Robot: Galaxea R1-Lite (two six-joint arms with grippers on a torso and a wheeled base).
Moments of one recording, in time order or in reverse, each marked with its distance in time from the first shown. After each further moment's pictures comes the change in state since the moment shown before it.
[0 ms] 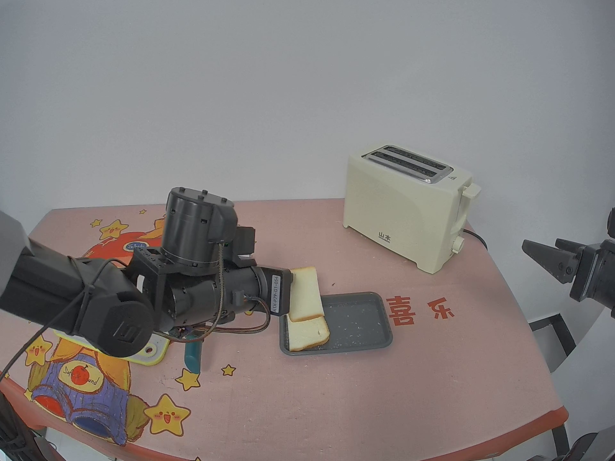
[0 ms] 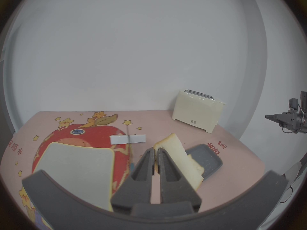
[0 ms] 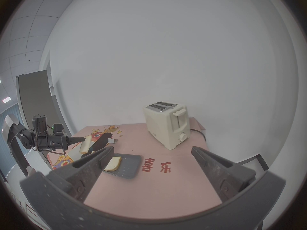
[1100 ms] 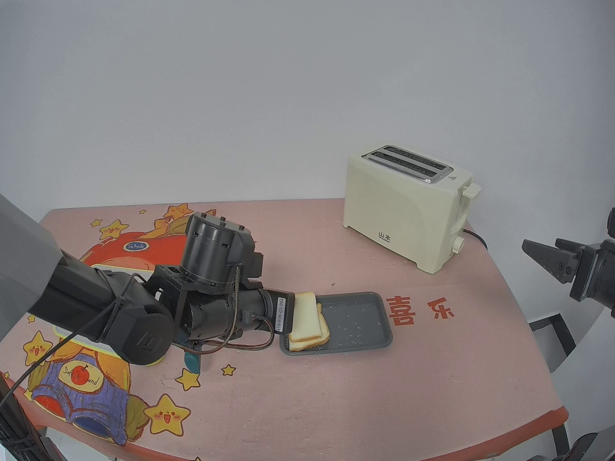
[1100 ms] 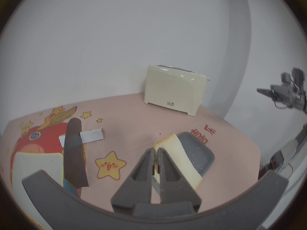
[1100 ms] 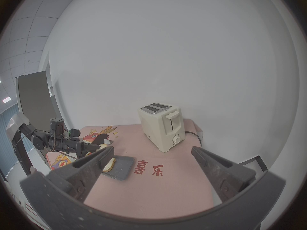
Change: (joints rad) left arm -0.001 0.060 0.029 0.004 -0.004 -0.006; right arm 0.000 0.000 0.000 -0.003 0.001 0.000
